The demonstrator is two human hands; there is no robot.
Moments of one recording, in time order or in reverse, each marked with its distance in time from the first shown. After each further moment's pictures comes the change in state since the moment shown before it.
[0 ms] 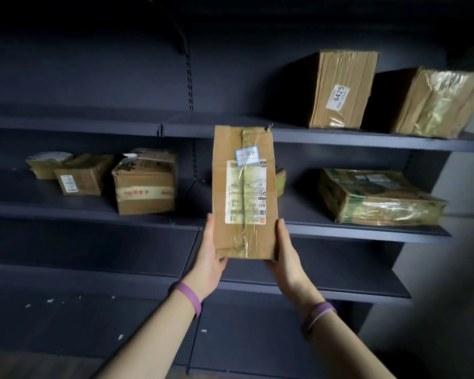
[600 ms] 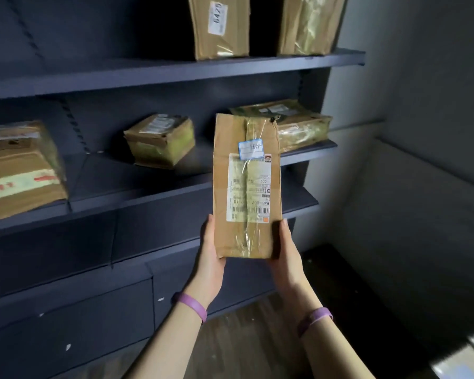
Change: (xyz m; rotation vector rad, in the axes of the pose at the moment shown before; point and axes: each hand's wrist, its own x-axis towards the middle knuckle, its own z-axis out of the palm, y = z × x) left_hand -0.038 -0.125 0.078 0.030 -0.344 -0.201; right_hand -0.112 0.058 -0.108 0.220 0.537 -0.060
